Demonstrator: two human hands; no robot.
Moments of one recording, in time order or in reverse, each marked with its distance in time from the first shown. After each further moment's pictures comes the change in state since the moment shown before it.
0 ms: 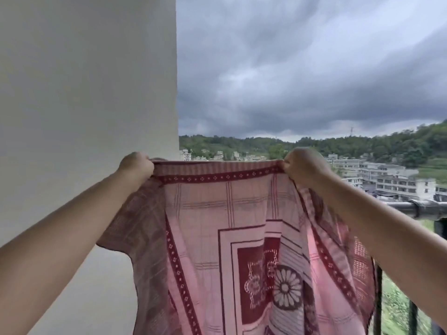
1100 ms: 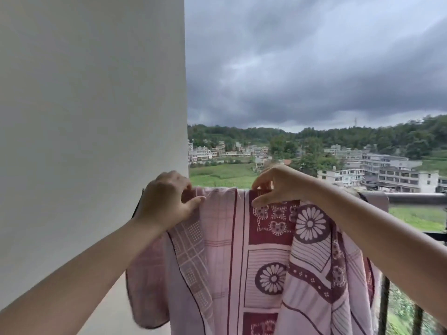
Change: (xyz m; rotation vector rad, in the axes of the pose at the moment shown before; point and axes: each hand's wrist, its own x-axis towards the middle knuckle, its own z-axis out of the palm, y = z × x) left_hand -0.069 -0.043 0.016 0.316 0.122 0.662; right_hand -0.029 -0.068 0.027 0.050 -0.448 -0.529
